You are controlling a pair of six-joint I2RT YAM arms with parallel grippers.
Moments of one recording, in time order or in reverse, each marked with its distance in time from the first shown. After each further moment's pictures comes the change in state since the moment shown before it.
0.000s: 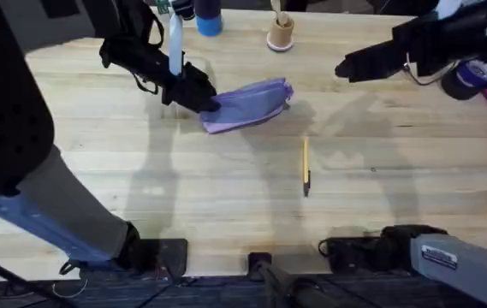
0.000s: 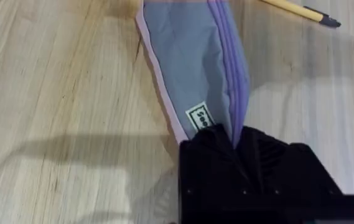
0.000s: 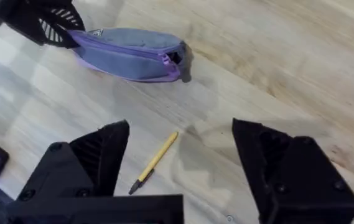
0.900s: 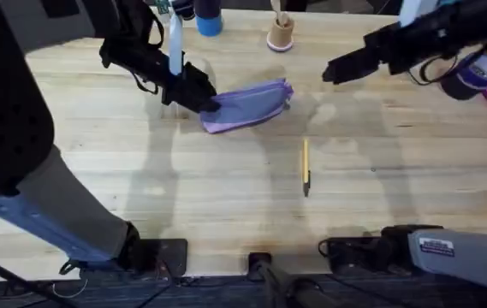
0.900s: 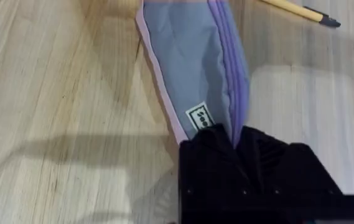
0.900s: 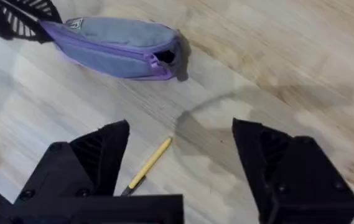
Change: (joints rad) left arm 0.000 0.000 0.000 0.000 0.000 0.000; right arm 0.016 0.163 0.000 0.048 0.026 -0.020
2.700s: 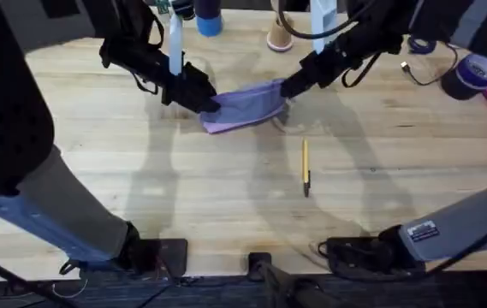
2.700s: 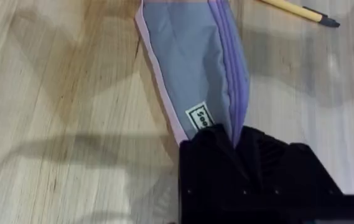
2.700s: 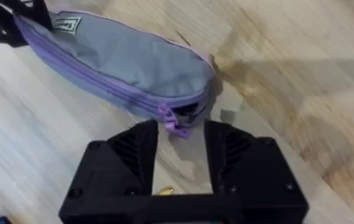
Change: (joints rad) left arm 0.000 0.000 0.000 -0.004 0.000 0.000; right arm 0.194 0.337 0.000 0.210 0.000 -0.066
